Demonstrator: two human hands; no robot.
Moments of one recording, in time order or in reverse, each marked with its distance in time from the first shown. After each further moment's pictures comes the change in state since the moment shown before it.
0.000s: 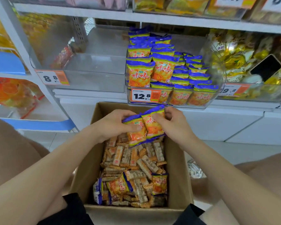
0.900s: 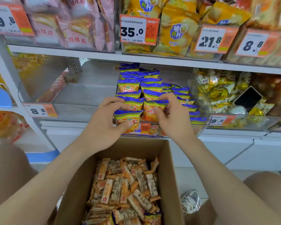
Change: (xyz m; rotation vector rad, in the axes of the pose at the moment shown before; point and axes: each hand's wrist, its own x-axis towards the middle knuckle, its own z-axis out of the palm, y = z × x) left_hand 0.019 0.079 -0.021 0.459 0.522 0.531; right_hand 0.069 -0.072 -0.053 -0.393 0.332 -0.448
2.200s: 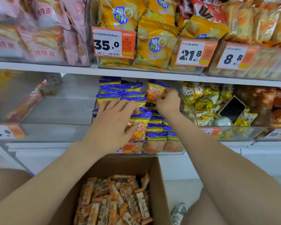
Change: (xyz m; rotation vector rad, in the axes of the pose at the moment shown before) left_hand 0.073 0.034 0.047 0.573 -0.037 0.277; right_hand 0.144 0.081 0.021 0.151 0.146 0.442
